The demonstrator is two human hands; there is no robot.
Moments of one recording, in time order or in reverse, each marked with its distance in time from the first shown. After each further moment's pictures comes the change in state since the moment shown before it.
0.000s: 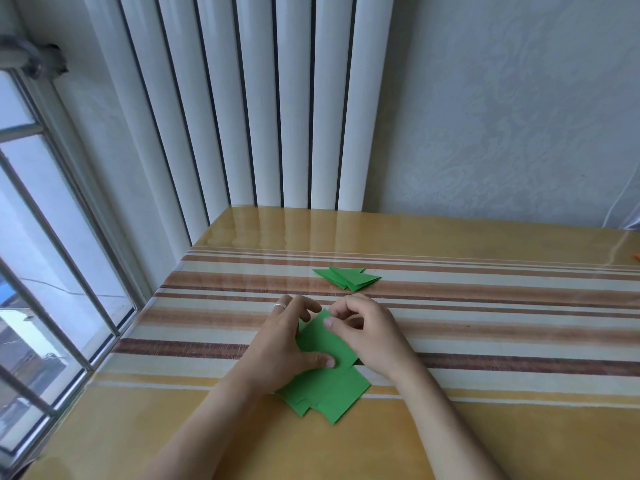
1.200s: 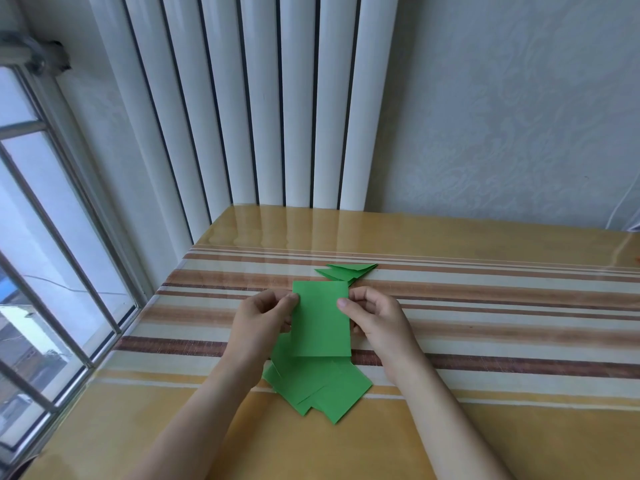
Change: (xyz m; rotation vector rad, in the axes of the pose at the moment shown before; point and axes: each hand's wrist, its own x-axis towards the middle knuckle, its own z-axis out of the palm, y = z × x) left_hand 0.005 0.003 -0.010 -0.790 0.337 -0.345; right_hand 0.004 -0.001 0.000 0.509 0.111 0.193
